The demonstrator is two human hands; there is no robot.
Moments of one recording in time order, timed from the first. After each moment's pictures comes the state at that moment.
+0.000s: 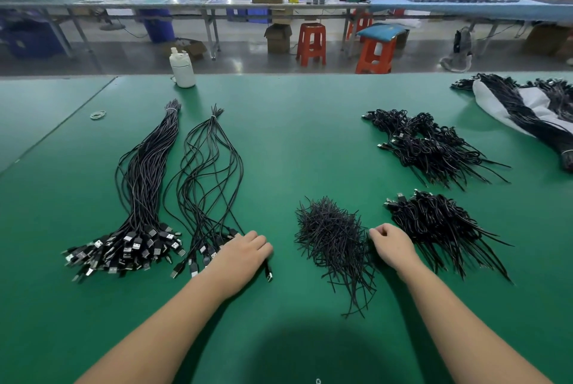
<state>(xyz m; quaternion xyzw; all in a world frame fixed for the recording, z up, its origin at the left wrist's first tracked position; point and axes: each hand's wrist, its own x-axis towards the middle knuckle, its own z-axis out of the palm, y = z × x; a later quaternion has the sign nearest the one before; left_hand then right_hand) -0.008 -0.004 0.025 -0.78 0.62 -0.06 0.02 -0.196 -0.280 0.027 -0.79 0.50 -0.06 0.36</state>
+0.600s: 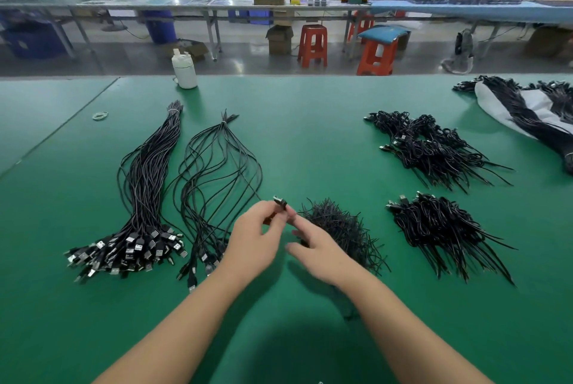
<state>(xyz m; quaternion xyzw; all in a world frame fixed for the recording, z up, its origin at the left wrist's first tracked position) -0.055 -0.031 0.114 -0.78 0.36 0.06 -0.51 -0.142 -0.155 0.084 -0.82 0.10 -0.07 0.57</state>
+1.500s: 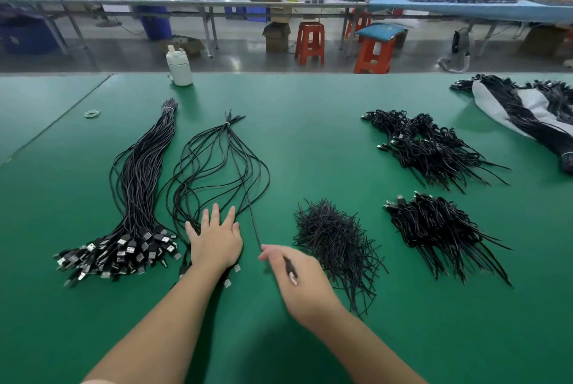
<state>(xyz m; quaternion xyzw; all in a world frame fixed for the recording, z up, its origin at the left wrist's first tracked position) 0.045 -0.023 -0.007 -0.97 0.22 0.07 -0.06 -0.168 -0.101 0.093 -0.85 0.20 -0.10 0.48</state>
